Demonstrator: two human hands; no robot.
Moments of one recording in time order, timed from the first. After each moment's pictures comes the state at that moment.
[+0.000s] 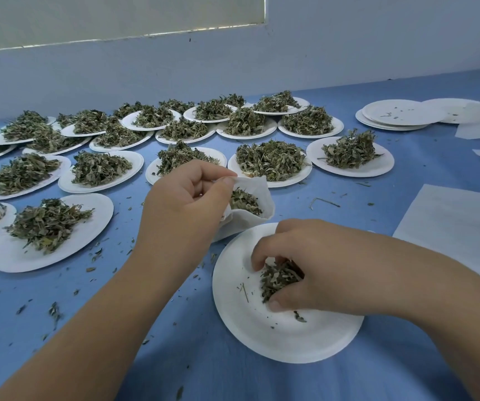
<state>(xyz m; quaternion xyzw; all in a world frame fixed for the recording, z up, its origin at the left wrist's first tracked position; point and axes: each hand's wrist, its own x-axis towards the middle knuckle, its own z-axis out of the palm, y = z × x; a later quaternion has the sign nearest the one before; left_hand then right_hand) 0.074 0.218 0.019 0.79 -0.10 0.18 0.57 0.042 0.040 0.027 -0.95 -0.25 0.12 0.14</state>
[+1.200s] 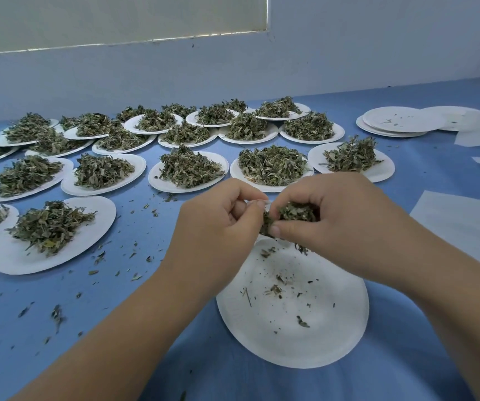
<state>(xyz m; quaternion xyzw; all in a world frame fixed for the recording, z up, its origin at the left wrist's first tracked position) 0.064 0.199 0.014 0.83 -0.16 0.17 0.51 0.054 0.035 0.044 -0.91 -0.19 -0.08 0.35</state>
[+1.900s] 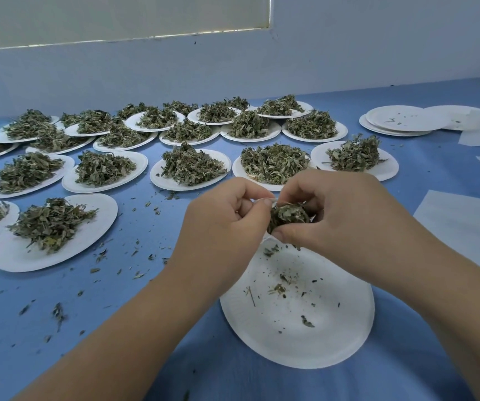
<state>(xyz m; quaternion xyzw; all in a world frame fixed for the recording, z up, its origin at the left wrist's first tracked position) 0.064 0.197 0.015 0.82 -0.14 0.14 0.53 0.053 0.039 0.039 -0.92 -0.14 -0.11 0.36</state>
